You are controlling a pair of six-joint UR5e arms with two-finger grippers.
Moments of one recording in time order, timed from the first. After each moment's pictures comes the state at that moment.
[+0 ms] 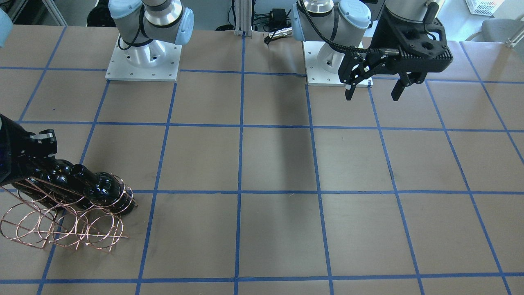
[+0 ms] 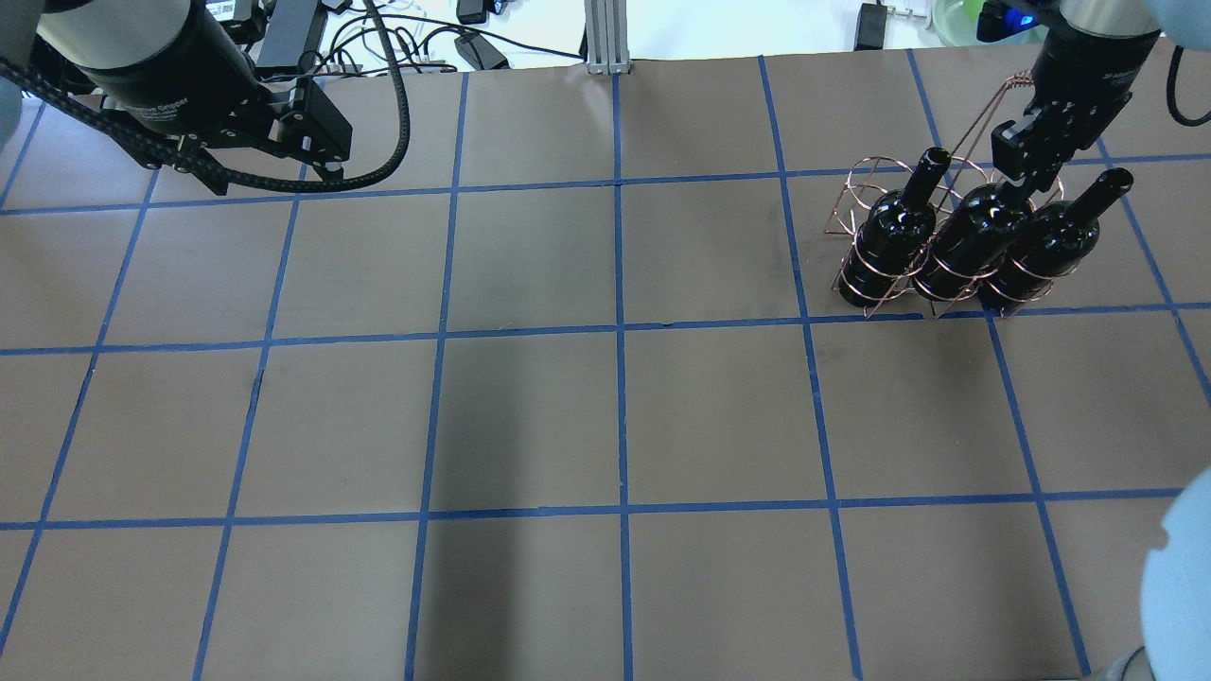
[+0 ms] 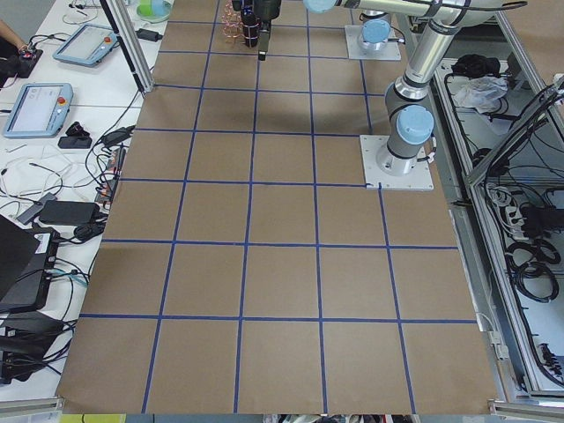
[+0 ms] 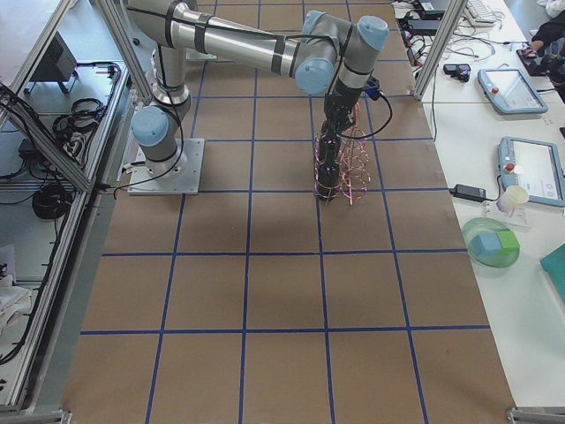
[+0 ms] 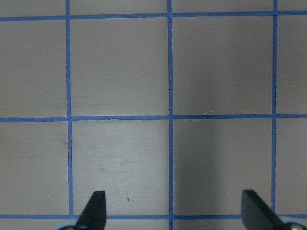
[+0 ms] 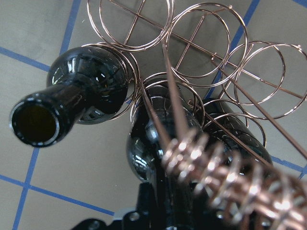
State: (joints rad) left arm -1.56 -1.52 -1.51 -1.54 1.60 0.01; right arm 1.32 -1.28 1.40 -1.54 -1.69 -0.65
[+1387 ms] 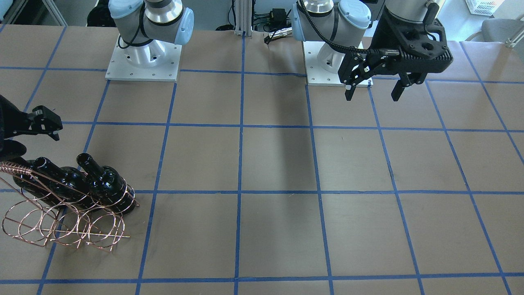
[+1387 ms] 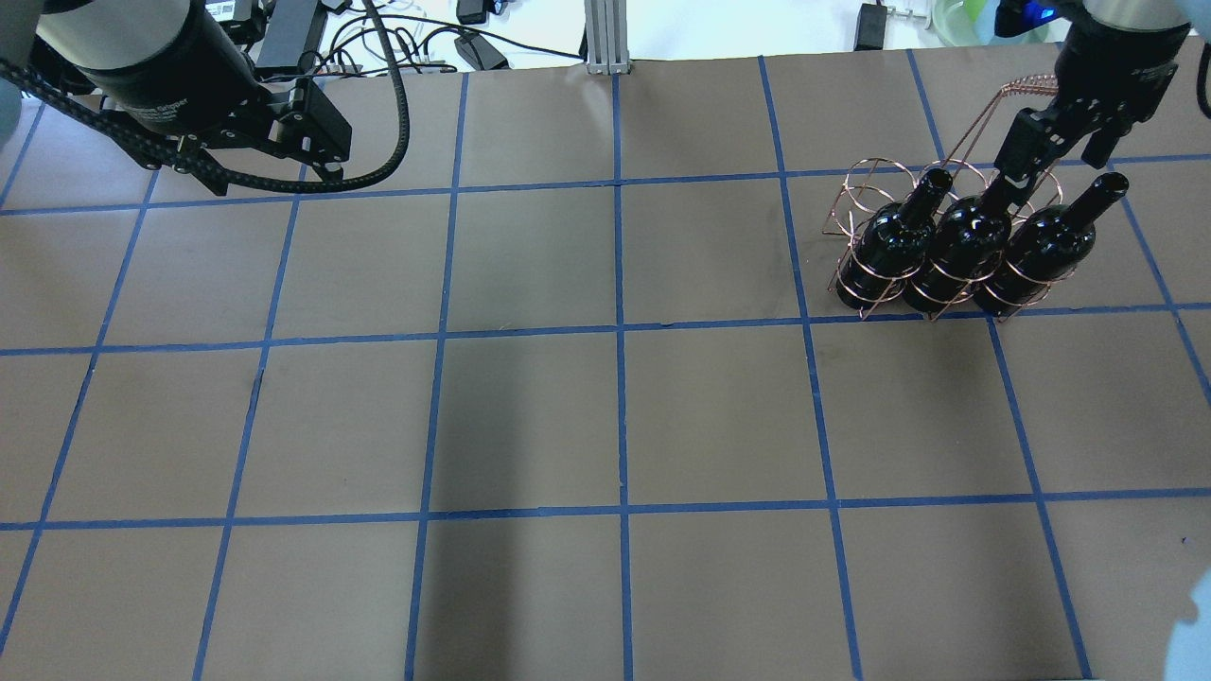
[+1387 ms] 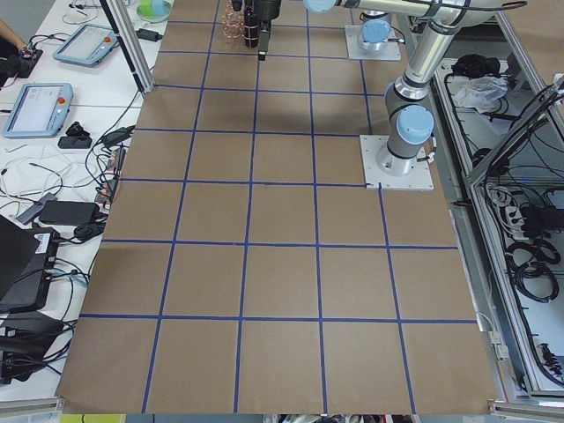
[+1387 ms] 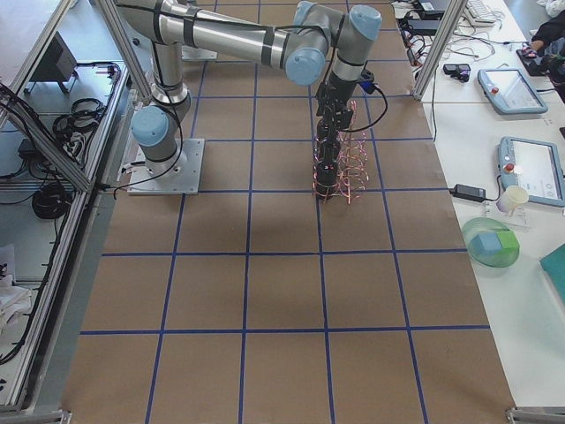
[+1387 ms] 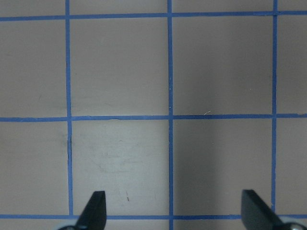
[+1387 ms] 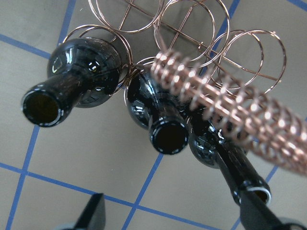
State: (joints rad) left arm -1.56 -1.52 -1.51 -1.54 1.59 0.01; right arm 1.32 -1.37 1.42 -1.52 -1.73 -0.65
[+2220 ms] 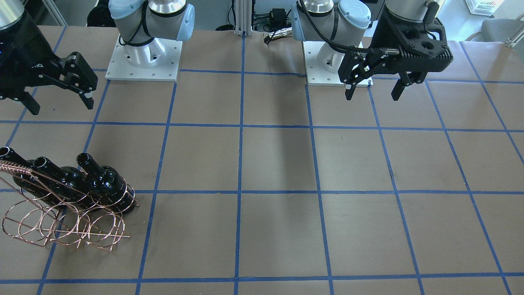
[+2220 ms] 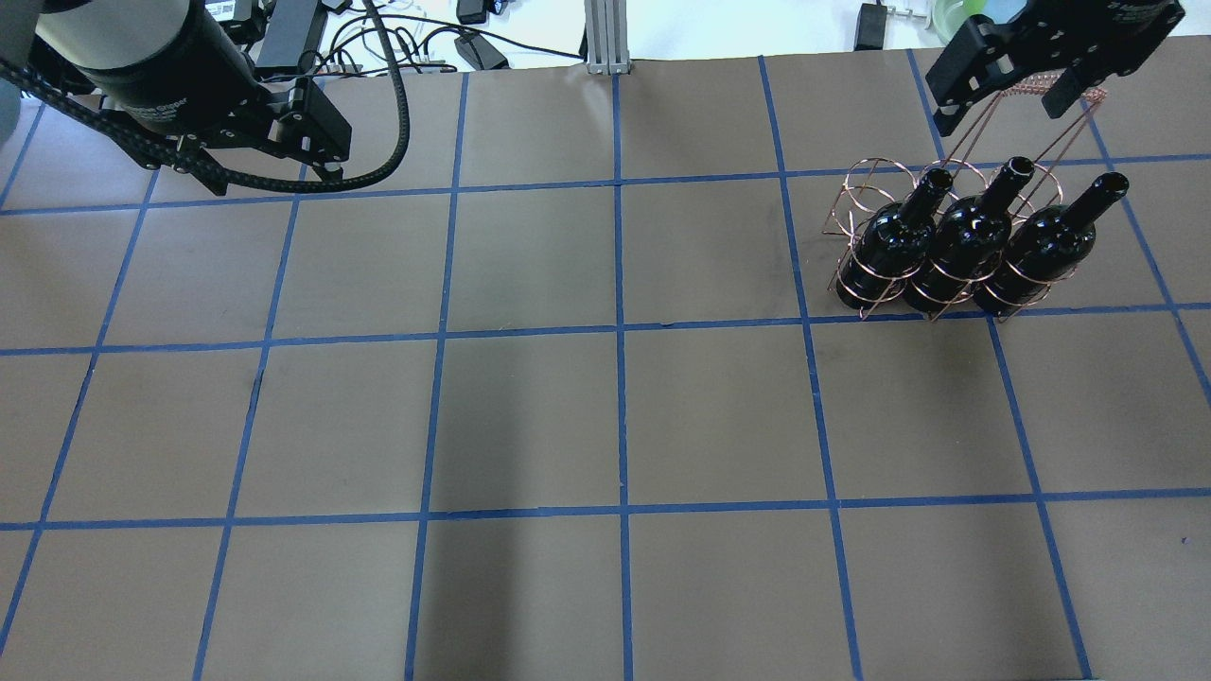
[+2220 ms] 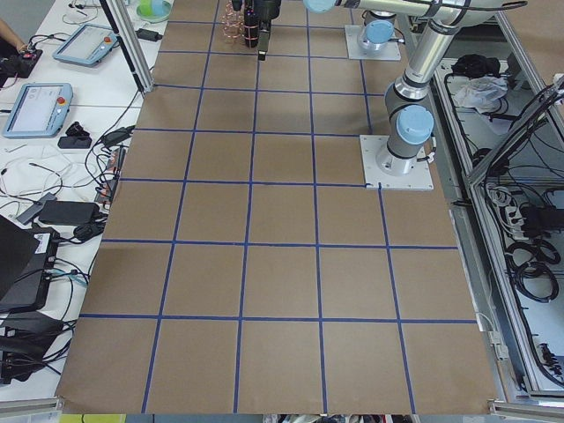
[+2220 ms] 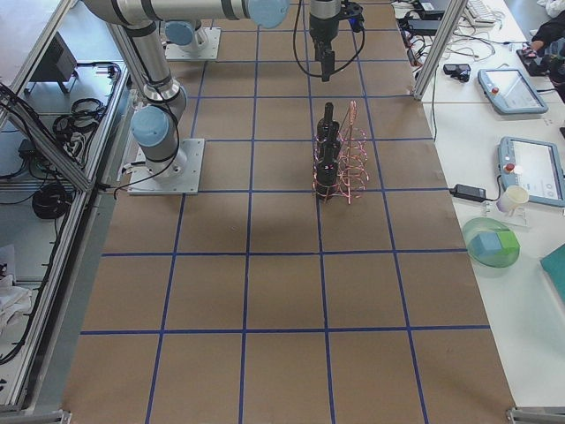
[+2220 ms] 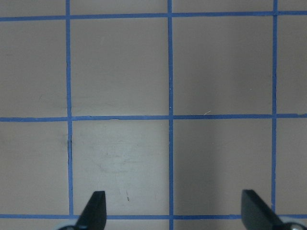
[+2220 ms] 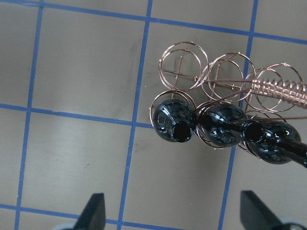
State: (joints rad) left arm -1.56 -1.52 -1.51 -1.54 1.60 0.01; right arm 1.45 -1.54 1.43 -1.57 -1.55 -0.25
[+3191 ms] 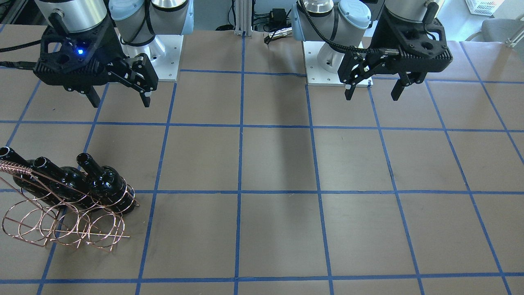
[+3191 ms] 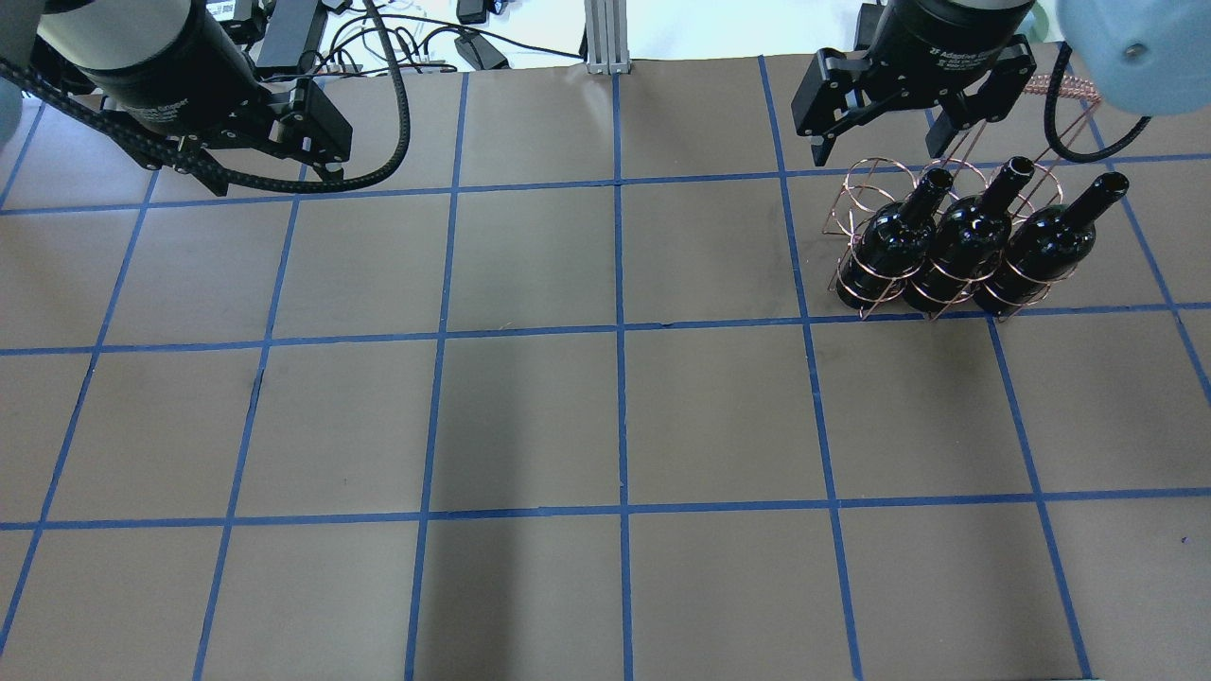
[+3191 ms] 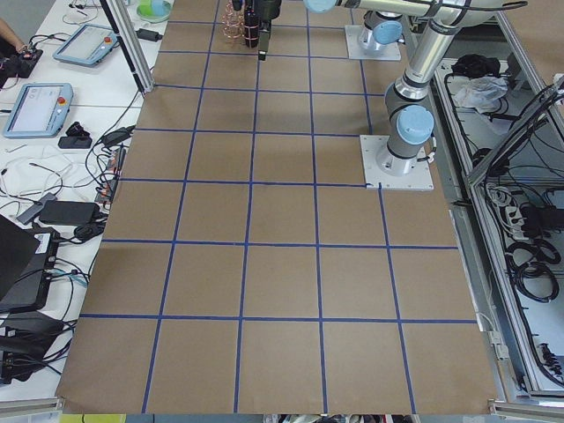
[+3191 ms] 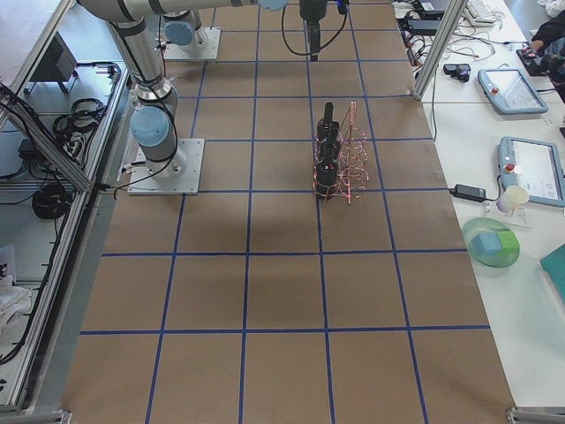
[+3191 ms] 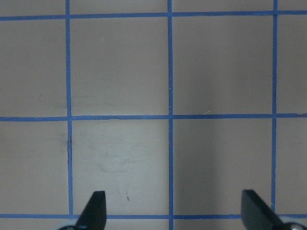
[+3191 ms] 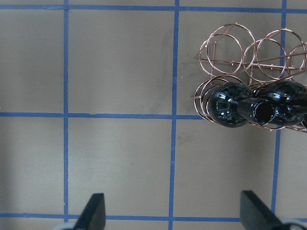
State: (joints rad) left arm -1.56 -1.52 -1.52 -1.54 1.60 0.01; right arm 1.61 -1.54 1.46 -1.57 -1.57 0.01
